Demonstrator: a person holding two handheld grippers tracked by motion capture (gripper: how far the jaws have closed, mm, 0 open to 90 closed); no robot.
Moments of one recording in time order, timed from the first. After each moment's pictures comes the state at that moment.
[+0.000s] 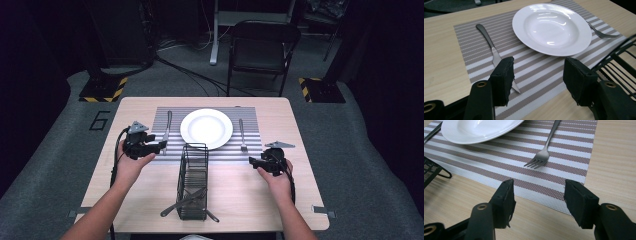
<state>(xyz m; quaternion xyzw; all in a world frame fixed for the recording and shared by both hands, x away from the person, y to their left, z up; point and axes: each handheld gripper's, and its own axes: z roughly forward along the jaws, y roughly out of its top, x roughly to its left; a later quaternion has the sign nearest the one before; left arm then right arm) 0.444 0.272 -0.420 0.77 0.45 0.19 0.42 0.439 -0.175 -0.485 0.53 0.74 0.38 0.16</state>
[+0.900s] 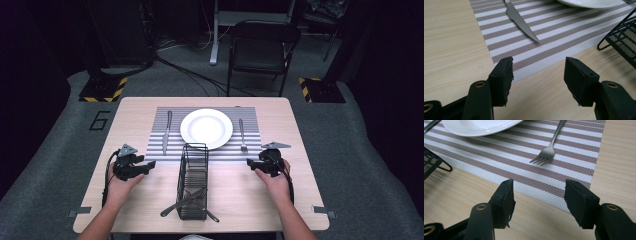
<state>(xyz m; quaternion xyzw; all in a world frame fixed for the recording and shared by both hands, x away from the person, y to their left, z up) 0.416 0.316 -0.493 0.76 0.49 0.17 0.39 0.439 -0.168 -0.488 0.51 0.76 0.37 0.16</state>
